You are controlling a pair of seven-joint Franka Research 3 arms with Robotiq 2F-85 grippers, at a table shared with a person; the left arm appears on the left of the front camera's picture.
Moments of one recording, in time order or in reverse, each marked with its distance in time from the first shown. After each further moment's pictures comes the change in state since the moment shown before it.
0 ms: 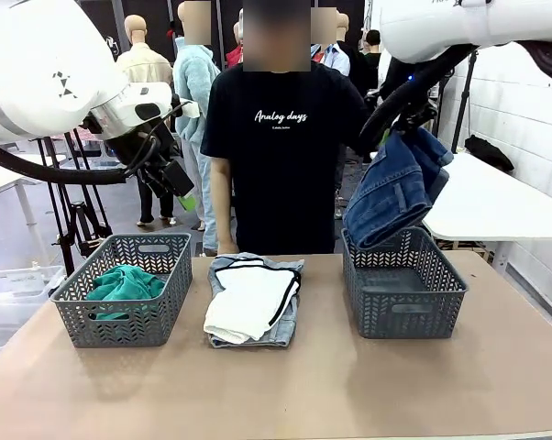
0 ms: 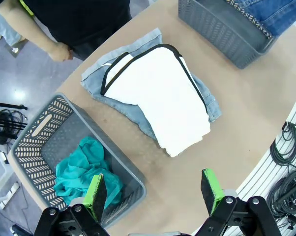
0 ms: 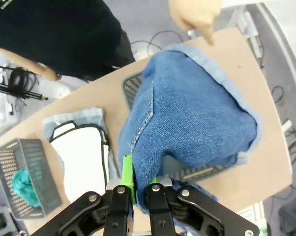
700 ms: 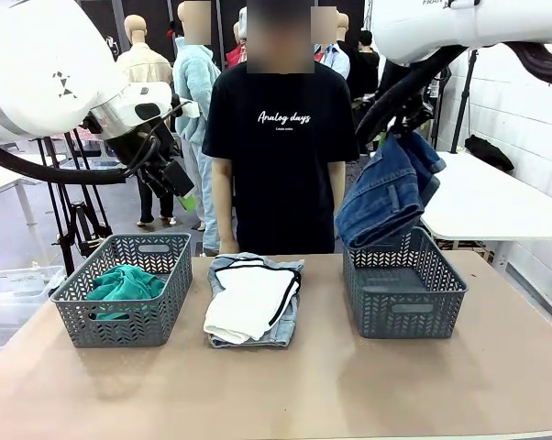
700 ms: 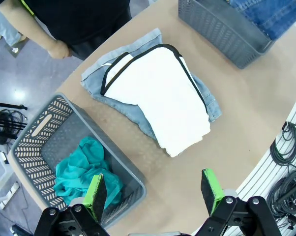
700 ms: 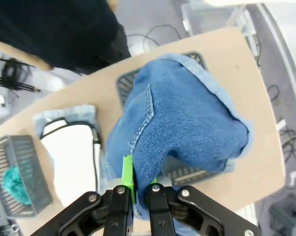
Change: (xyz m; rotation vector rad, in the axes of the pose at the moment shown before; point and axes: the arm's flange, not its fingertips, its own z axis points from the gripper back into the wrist) left arm 0.000 0.000 0.000 0.000 0.000 0.000; right arm 0.027 -0.012 -0.029 -0.043 0.061 0.025
